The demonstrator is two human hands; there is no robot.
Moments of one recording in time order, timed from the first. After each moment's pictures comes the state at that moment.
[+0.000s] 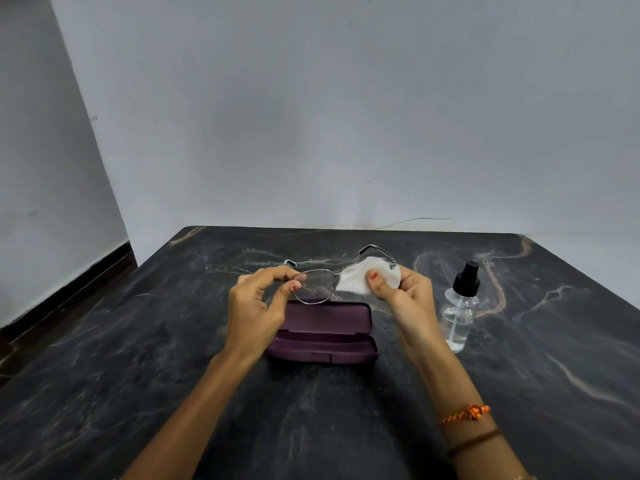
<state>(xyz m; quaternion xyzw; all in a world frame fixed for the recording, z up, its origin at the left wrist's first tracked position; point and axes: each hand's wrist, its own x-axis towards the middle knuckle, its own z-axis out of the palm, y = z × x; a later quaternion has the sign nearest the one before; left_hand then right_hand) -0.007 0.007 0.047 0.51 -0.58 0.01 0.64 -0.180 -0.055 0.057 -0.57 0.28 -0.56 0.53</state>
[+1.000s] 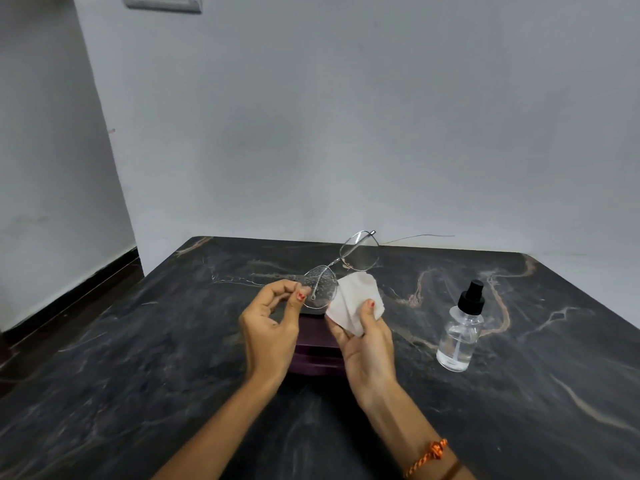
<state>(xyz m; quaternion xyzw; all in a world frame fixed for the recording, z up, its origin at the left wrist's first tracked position) -0.027 0.005 0.039 0.47 -0.44 -0.09 0.76 -0.127 -0.028 0.035 -0.25 0.21 -0.59 0.74</state>
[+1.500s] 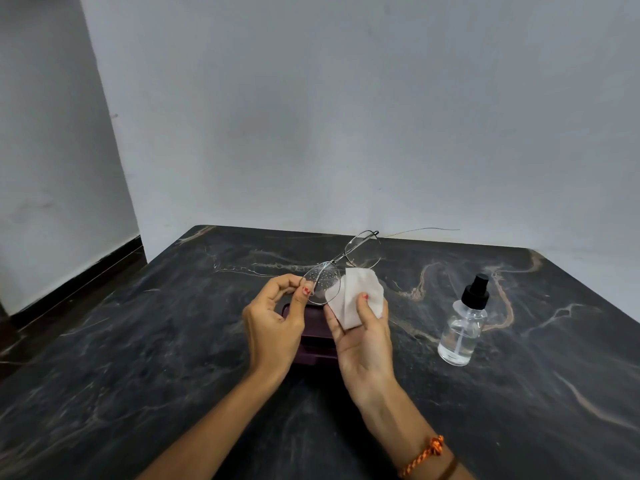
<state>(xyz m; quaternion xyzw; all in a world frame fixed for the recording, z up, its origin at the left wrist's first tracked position) -0.031 0.005 0.035 0.51 -0.45 -0.05 0.73 -0.124 -0.018 0.039 -0.22 0.17 -0.60 0.75</state>
